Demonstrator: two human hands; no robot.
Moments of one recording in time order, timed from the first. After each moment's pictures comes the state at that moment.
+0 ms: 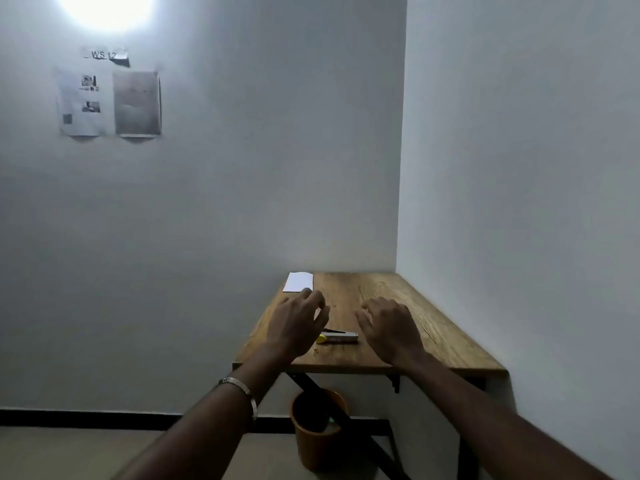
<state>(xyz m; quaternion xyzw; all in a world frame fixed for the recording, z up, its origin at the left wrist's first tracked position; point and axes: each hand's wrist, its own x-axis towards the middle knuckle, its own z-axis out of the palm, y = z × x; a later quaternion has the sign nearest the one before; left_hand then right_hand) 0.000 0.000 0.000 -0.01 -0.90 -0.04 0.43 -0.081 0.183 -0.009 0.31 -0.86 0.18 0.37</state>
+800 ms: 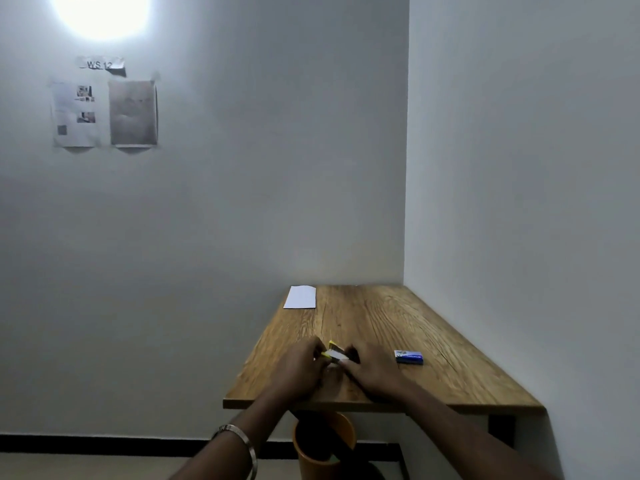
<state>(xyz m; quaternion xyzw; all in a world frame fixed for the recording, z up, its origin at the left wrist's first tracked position) -0.057 -0.028 -0.046 0.07 -0.93 -0.24 0.27 -0.122 0.136 -0.037 0.34 -0.89 0.30 0.08</state>
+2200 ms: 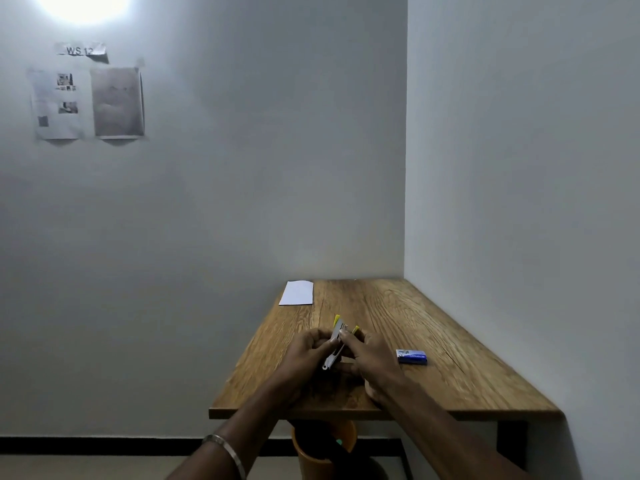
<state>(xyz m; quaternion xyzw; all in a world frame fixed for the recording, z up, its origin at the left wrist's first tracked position) -0.070 -0.019 -0.033 -0.02 -0.77 -0.62 0.17 -0.134 0.112 -0.042 0.20 -0.60 0.76 -0.11</state>
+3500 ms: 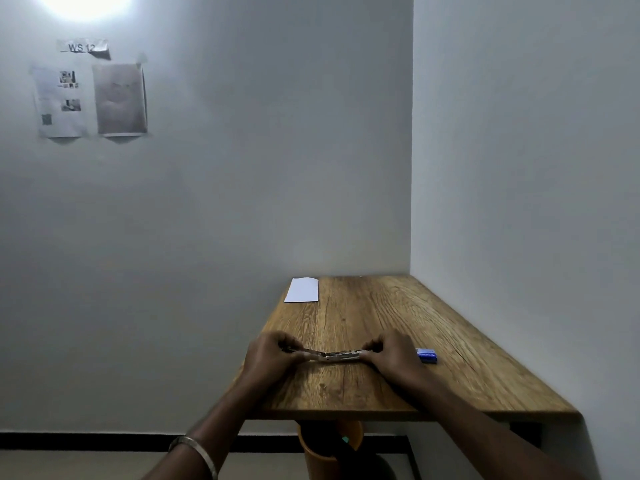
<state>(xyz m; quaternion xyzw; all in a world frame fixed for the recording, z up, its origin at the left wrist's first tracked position) -0.058 -0.081 -0.044 0.15 -0.88 -0.36 0.28 -0.156 0.138 -0.040 0.26 -0.87 0.40 0.10</state>
